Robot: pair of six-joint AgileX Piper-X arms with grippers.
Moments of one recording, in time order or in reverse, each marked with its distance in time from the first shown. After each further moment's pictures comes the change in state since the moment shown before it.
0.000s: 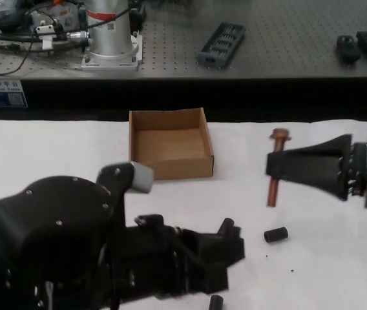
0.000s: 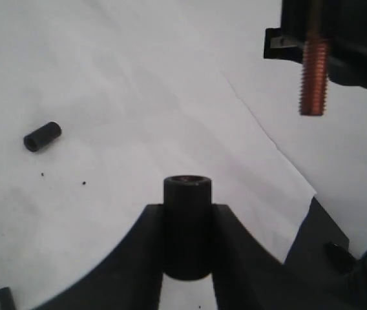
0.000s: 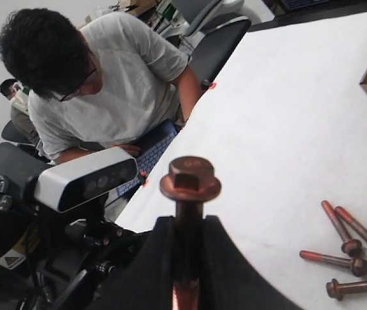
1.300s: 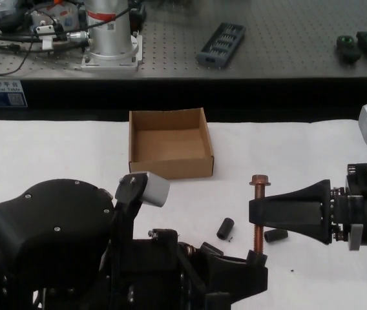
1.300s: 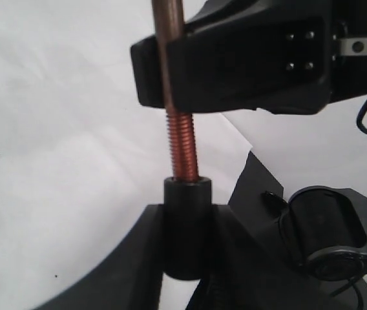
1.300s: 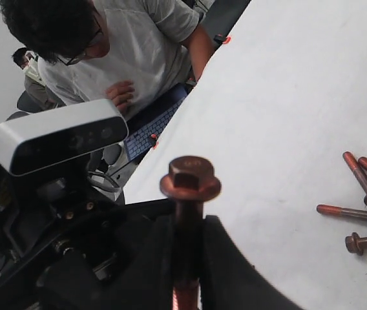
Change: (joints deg) left arm -1.9 -1.1 0.1 0.0 10.2 -0.3; right arm 2.3 0.0 5.2 -2.2 -0.8 0.1
